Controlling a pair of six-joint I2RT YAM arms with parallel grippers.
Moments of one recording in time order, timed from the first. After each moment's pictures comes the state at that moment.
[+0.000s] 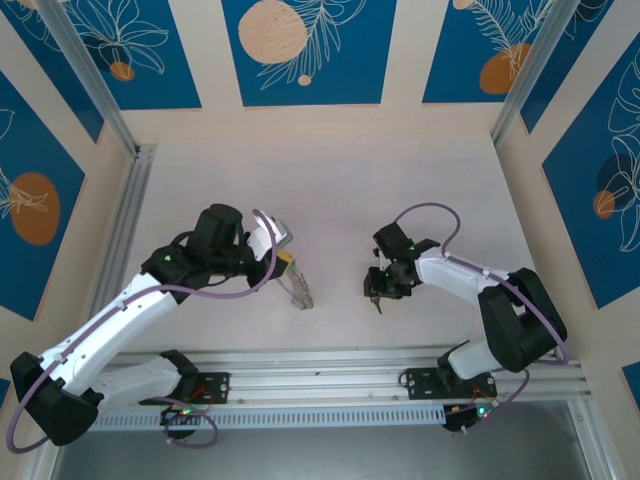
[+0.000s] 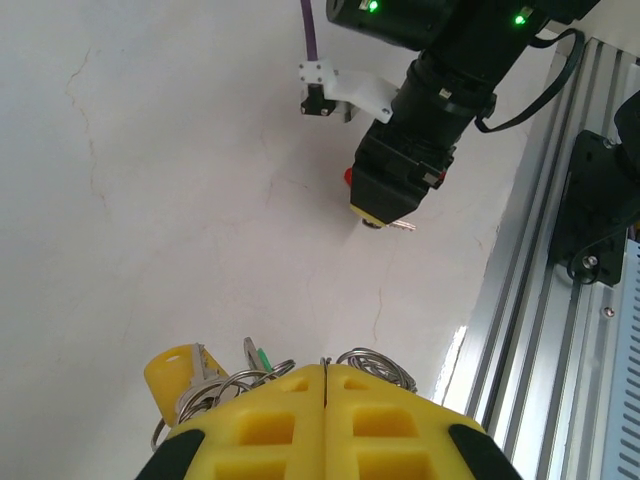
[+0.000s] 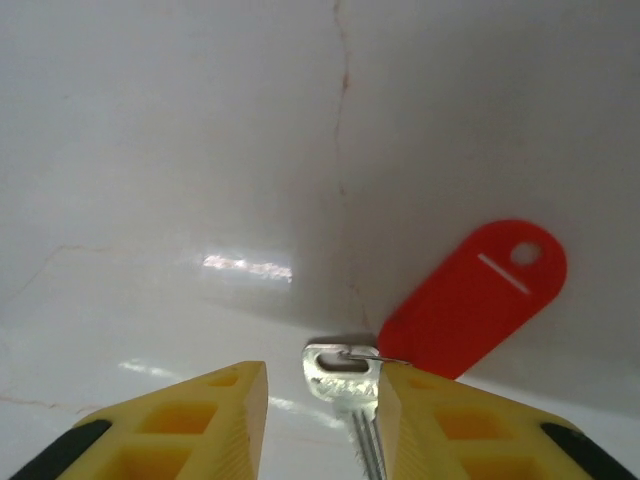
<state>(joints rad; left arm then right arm) -0.66 1.04 1.01 -0.65 0.42 0.15 0.49 1.46 0.75 -0.65 -0.19 0.51</state>
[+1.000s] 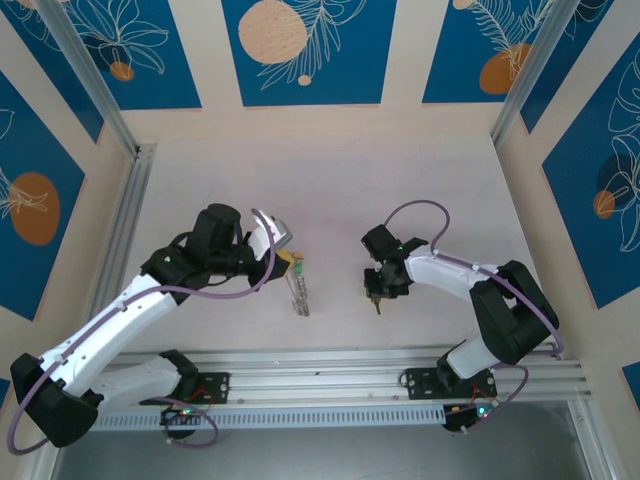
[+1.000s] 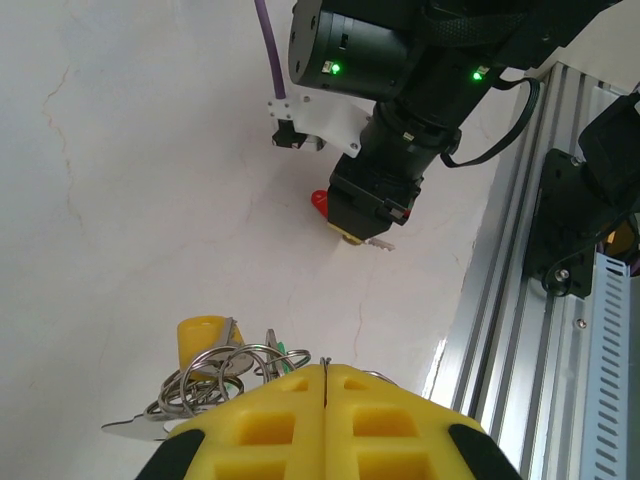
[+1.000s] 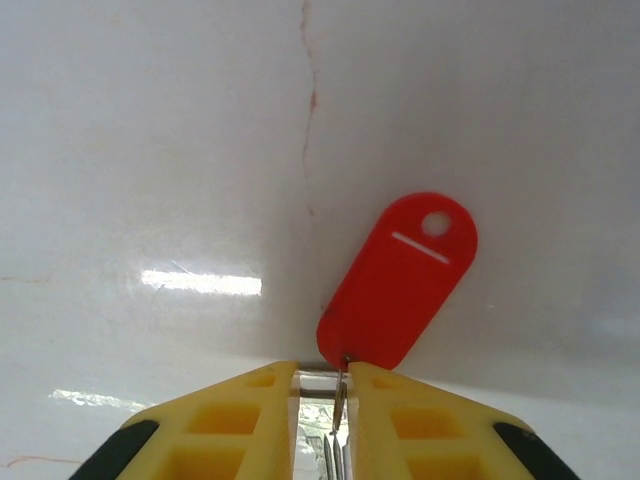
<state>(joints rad) -0.65 1.04 0.99 -0.60 0.48 0.13 0.57 1.50 0.79 -0.69 -0.04 0.54</state>
